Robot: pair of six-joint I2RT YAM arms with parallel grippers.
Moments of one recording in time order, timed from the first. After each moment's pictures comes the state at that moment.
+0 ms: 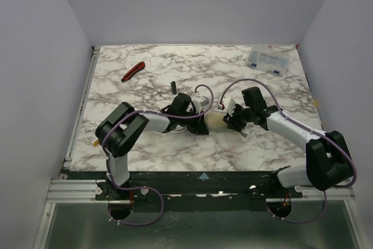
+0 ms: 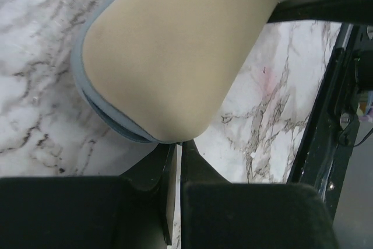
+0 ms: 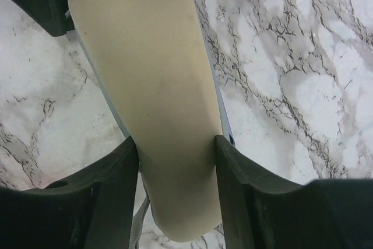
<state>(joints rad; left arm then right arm) -0.70 1.85 0.84 0.34 0.64 -0.35 0.39 1.38 0.74 -0.30 -0.38 -0.75</state>
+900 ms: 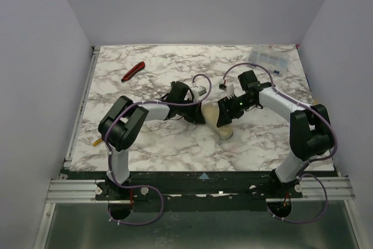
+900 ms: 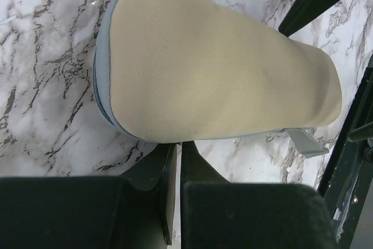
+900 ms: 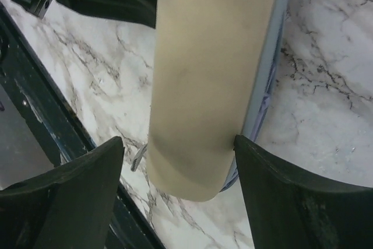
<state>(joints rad) -0.60 1.93 1.03 0.13 0.64 -0.23 0.32 1.68 1.10 -0.67 -0.70 -0.27</state>
